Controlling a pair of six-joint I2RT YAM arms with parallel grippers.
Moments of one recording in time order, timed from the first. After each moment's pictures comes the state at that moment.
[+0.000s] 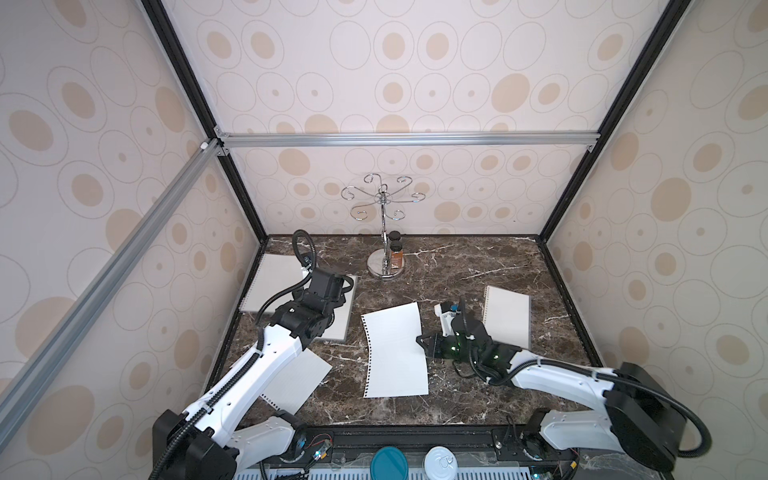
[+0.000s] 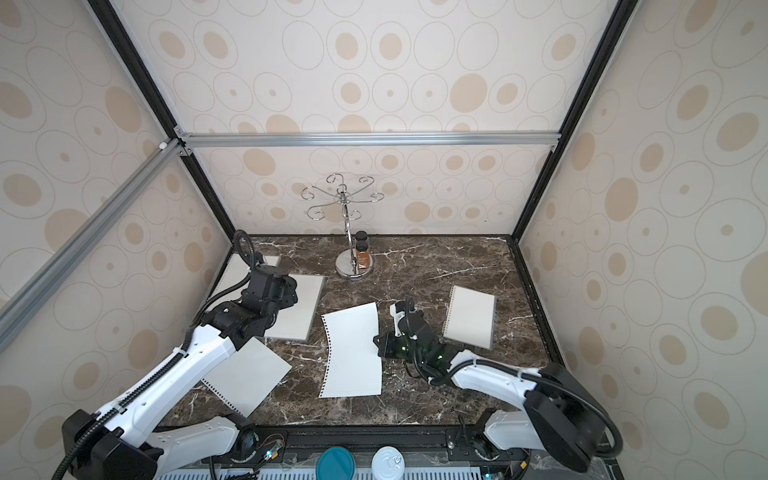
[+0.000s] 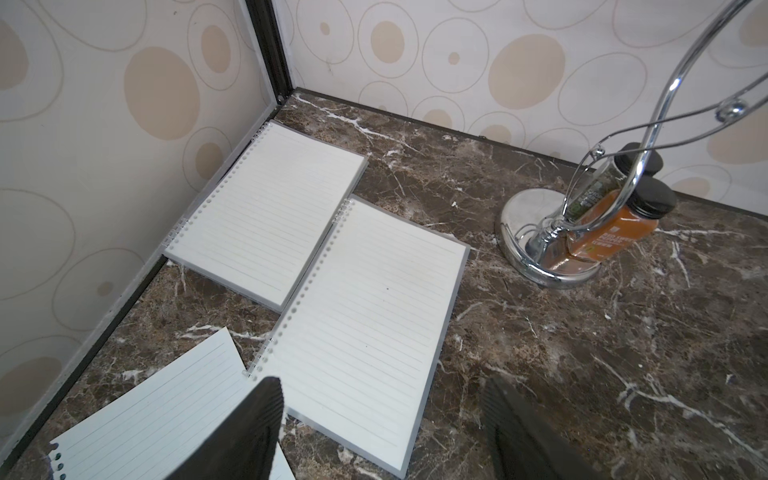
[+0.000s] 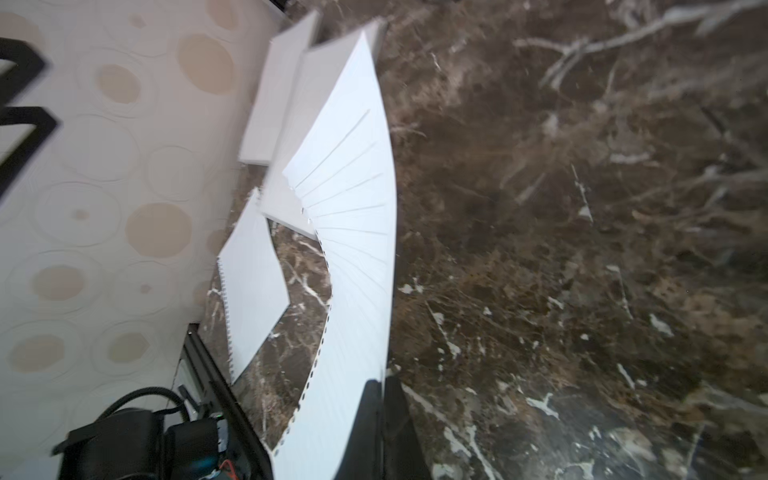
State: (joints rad) left arm -0.47 1.12 1.01 -0.61 -0.60 -0.56; right arm 0.80 1.37 0.54 0.20 -0.16 0.85
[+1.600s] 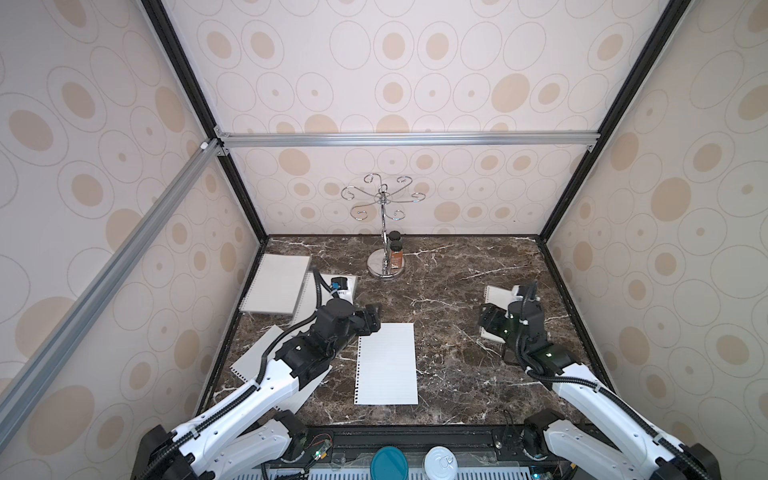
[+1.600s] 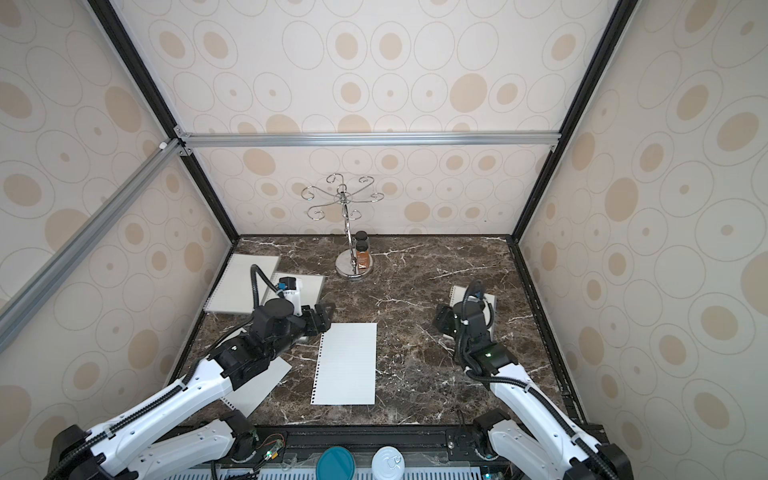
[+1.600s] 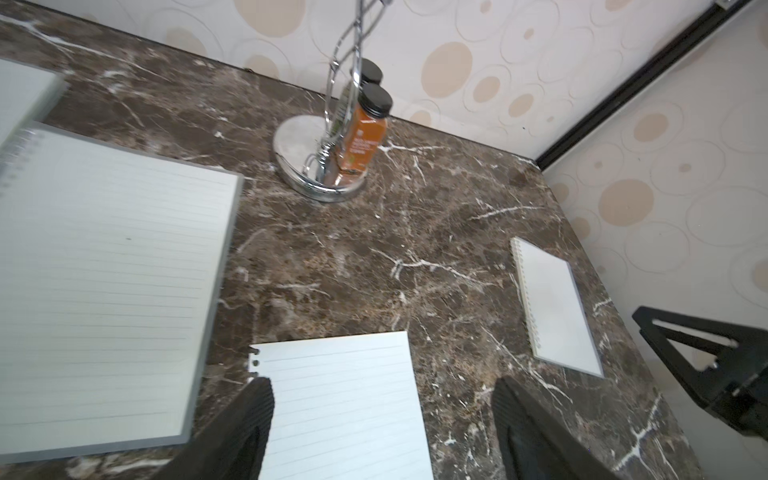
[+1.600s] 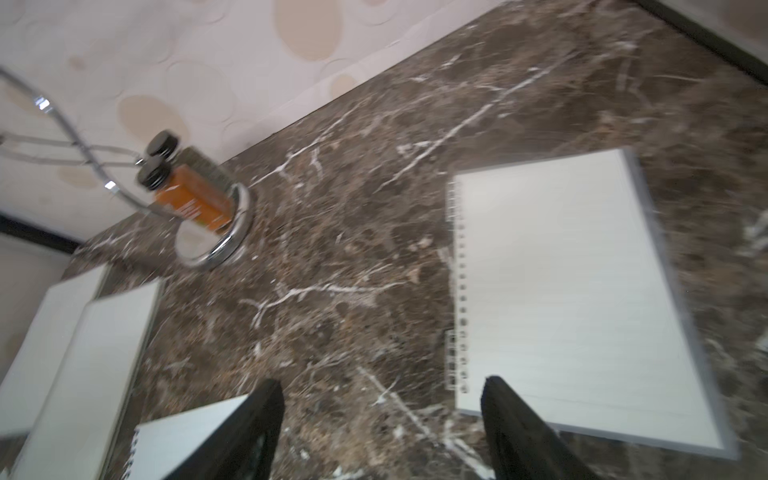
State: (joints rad) left arm -0.73 0.99 0.71 -0.19 -0.24 -0.63; right arm 0.28 0.88 0.53 -0.24 0.23 0.65
